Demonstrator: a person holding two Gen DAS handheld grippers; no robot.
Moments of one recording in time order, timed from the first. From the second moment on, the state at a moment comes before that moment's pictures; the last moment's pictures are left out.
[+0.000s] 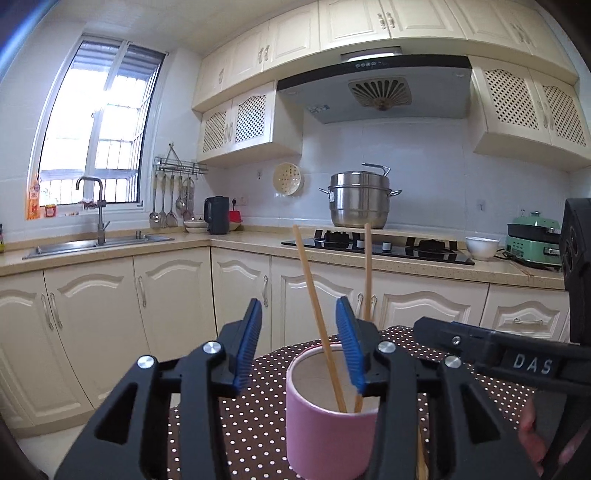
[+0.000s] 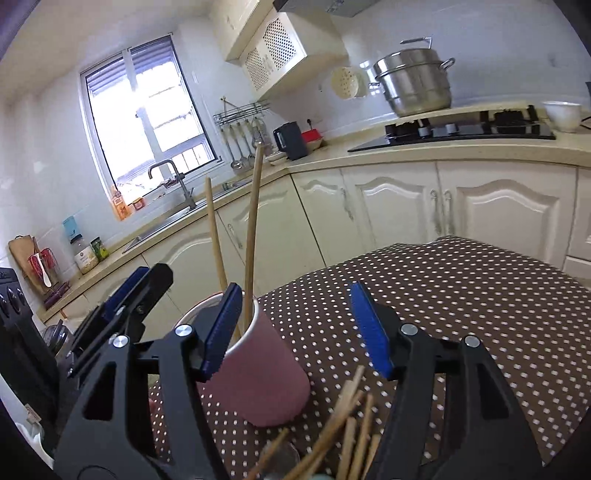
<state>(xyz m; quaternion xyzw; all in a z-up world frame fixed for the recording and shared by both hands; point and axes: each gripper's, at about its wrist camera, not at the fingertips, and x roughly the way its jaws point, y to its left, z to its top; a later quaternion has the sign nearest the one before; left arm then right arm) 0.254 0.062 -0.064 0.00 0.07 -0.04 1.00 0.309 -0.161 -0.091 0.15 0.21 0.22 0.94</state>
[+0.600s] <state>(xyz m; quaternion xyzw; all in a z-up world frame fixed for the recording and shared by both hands) 0.147 0.052 -0.038 0.02 0.12 -0.13 0.98 0.192 -0.192 -0.057 0.09 0.23 0.16 0.96</state>
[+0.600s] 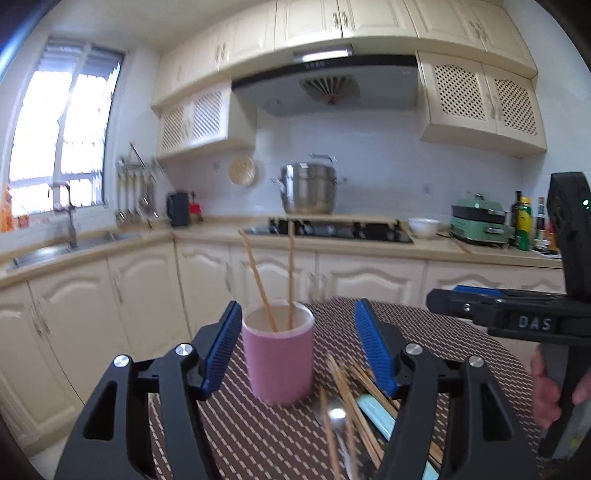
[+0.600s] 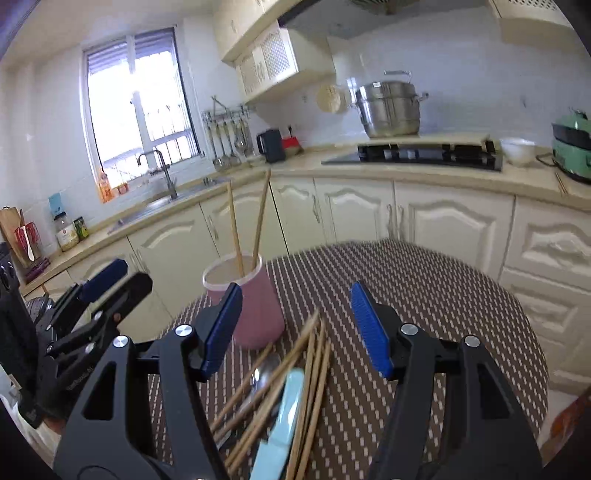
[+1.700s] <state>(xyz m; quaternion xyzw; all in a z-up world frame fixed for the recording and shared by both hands) 0.191 0.049 -0.136 0.02 0.39 -0.16 0.91 0.246 -0.176 -0.172 0.11 0.47 0.16 0.86</state>
